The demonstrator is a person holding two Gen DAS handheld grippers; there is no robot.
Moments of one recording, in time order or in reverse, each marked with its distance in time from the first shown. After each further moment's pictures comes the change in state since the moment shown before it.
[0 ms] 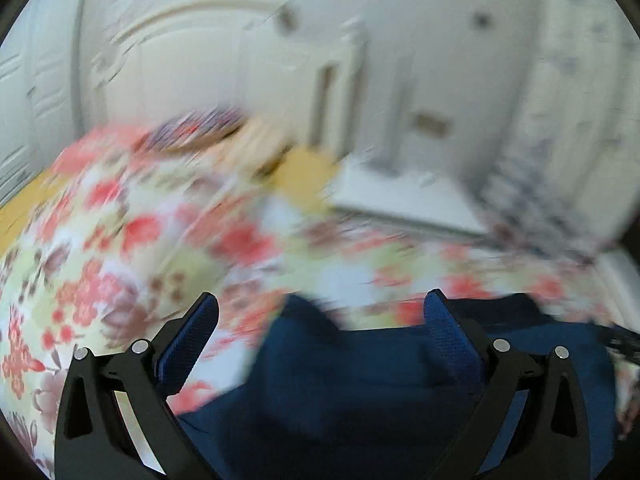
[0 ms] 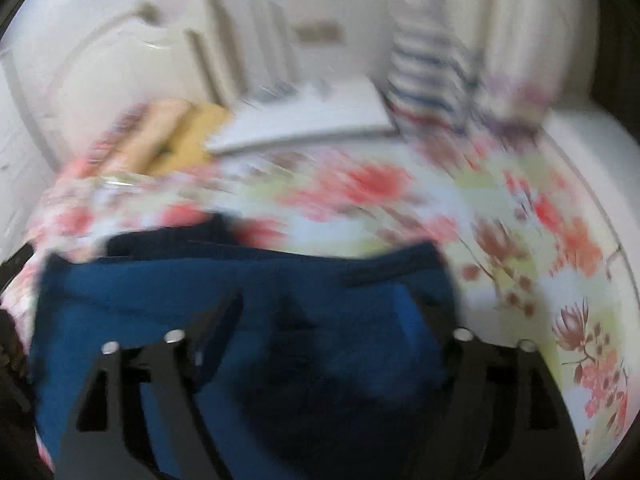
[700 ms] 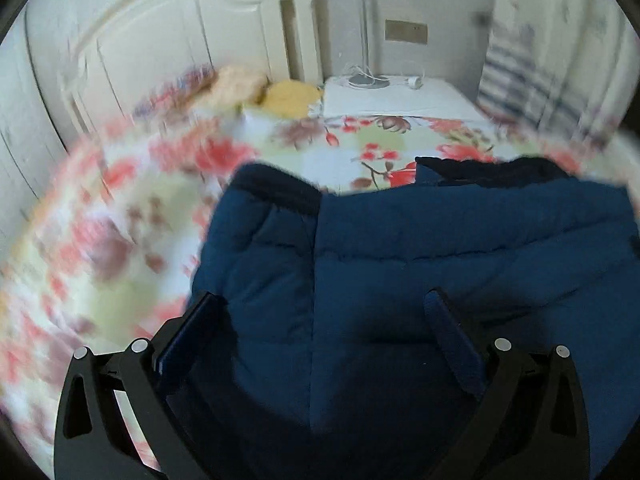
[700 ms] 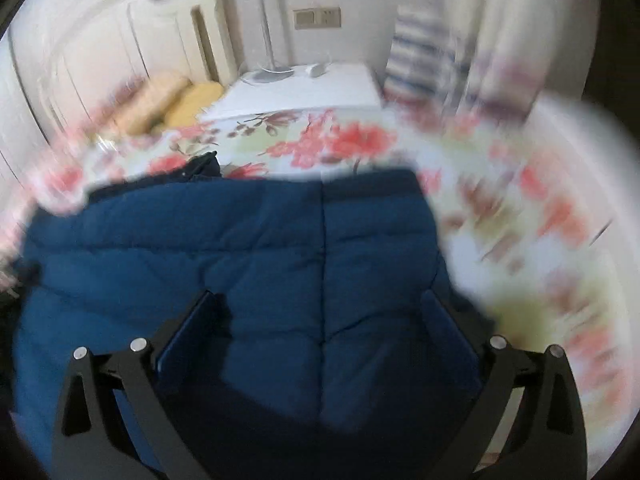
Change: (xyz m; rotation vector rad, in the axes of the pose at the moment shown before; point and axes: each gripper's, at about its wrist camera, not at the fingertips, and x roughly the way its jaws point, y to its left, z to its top) left arm 0.034 -0.004 -0.059 0.140 0.264 0.068; right arm 0.030 -0.059 -0.045 0.124 0.098 0.018
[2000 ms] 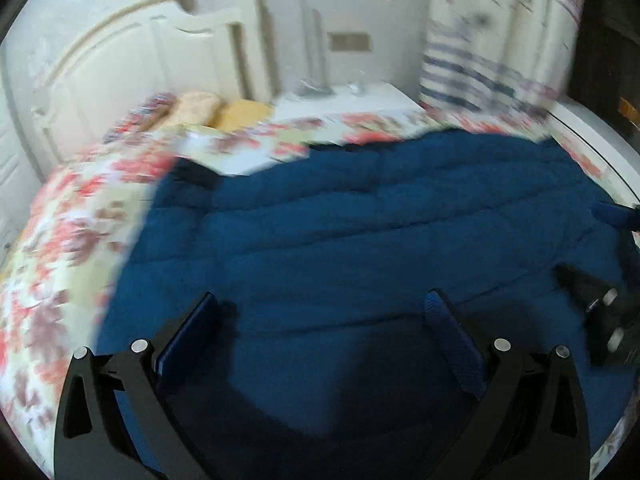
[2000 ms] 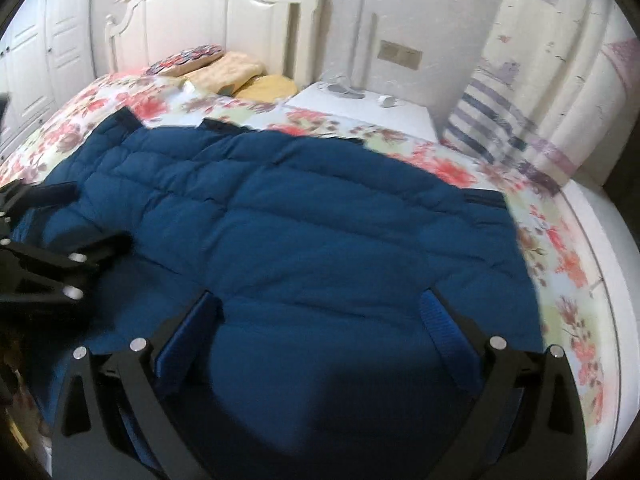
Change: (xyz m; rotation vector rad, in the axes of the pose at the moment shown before) left arm -0.054 -0.061 -0.048 0.109 -0.101 -0.014; right arm -0.053 0.100 -0.067 -0.315 -0.098 -0.119
